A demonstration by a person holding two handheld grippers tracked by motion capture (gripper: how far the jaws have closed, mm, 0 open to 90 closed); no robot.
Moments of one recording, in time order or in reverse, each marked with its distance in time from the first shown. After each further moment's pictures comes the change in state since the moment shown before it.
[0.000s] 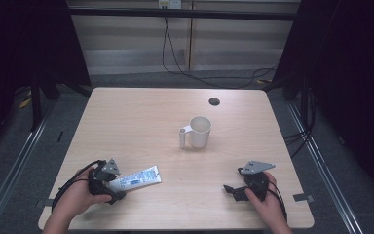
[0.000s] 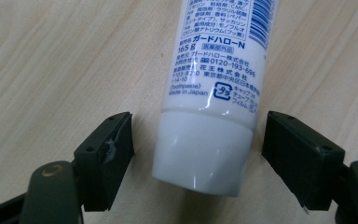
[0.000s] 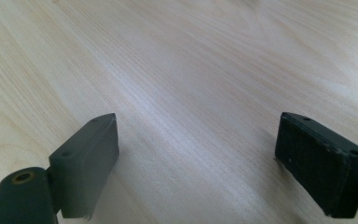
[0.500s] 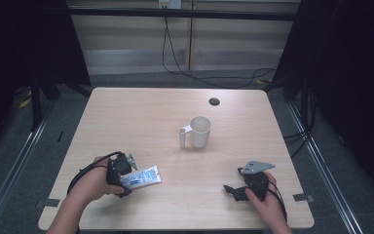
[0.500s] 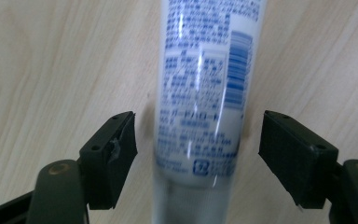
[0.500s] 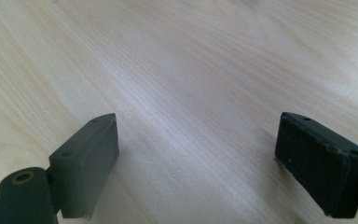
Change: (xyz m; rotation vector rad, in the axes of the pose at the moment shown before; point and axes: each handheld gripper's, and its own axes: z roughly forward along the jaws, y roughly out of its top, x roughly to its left) left arm -0.008 0.054 0.004 0.221 -0.003 0.122; right arm 0.000 0.000 0.000 0.000 0.000 0.001
